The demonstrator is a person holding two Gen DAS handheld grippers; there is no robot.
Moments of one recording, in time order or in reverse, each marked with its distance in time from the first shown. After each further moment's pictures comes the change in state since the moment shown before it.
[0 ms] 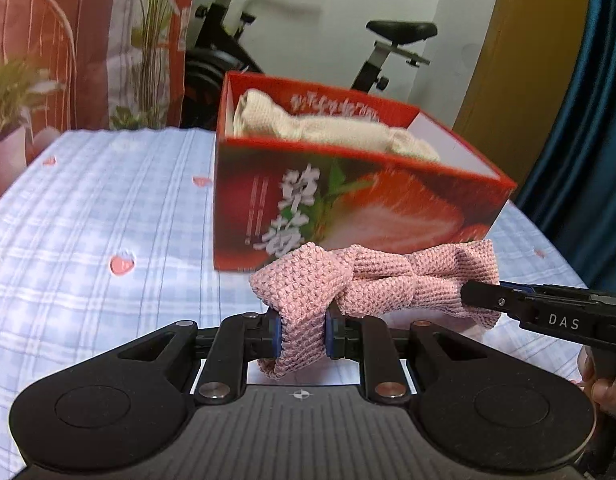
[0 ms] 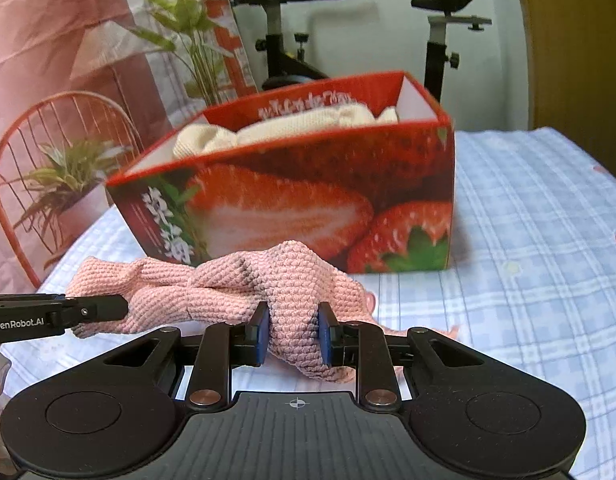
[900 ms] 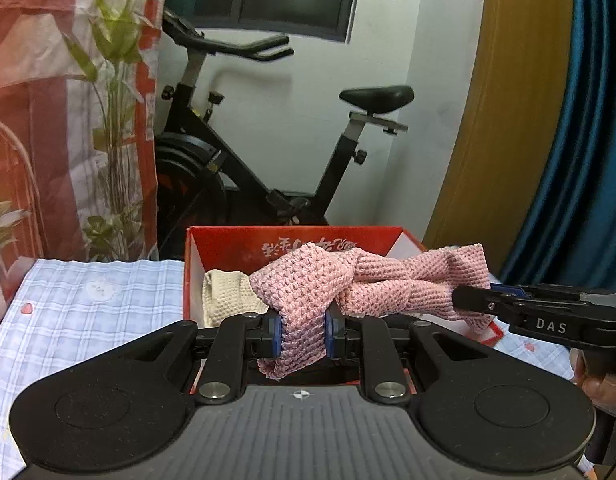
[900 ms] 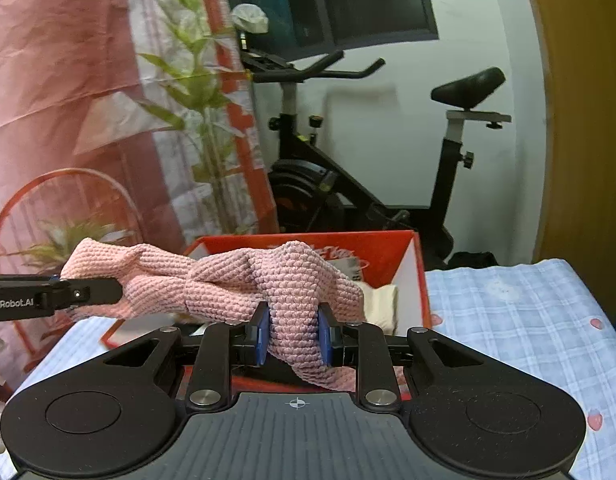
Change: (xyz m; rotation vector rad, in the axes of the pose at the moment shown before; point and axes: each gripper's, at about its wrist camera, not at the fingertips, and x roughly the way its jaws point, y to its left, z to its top) left arm 0.020 -0.022 0.131 0.092 -0.135 -0.028; right arm 0.005 -0.013 0.143 -0.068 -0.144 -0.010
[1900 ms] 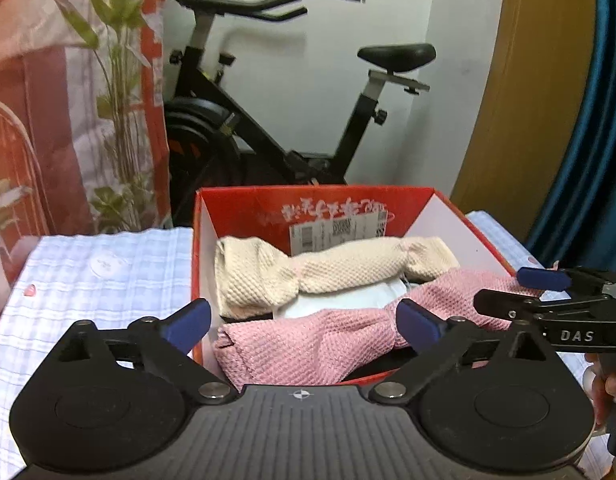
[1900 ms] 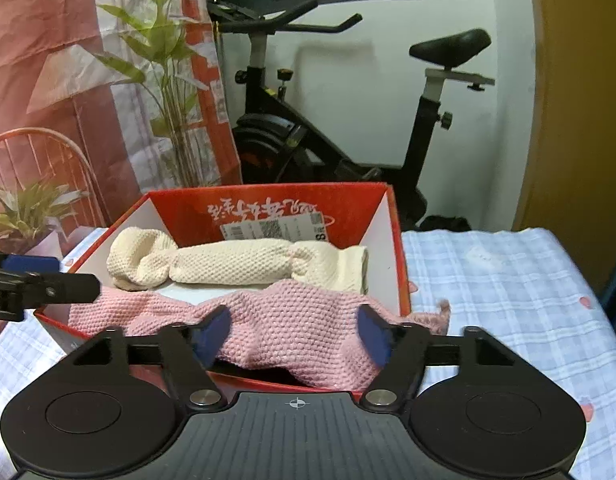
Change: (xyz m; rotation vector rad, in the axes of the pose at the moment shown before) left arm 0.026 0.015 -0.004 0.007 0.100 0.055; right arm 0.035 -0.002 -0.013 -0.035 0.108 -0.110
